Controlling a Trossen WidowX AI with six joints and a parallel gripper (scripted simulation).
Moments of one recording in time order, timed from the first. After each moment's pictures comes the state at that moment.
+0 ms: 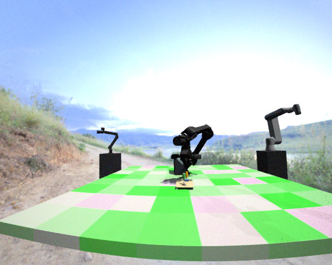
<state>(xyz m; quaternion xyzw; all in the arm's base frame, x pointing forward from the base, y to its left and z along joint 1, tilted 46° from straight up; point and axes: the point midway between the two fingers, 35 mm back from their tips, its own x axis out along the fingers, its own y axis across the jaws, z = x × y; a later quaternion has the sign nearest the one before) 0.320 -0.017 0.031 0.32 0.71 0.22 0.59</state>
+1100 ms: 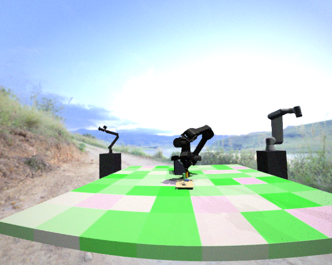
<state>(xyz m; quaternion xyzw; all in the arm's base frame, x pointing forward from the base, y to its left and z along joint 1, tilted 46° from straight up) 0.318 -0.009 0.024 0.32 0.71 0.22 0.59</state>
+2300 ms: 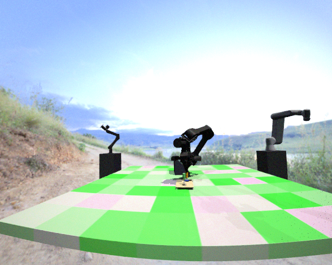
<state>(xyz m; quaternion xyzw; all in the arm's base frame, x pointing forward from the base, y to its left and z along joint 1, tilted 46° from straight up) 0.317 -0.008 0.021 0.32 0.71 0.21 0.59</state>
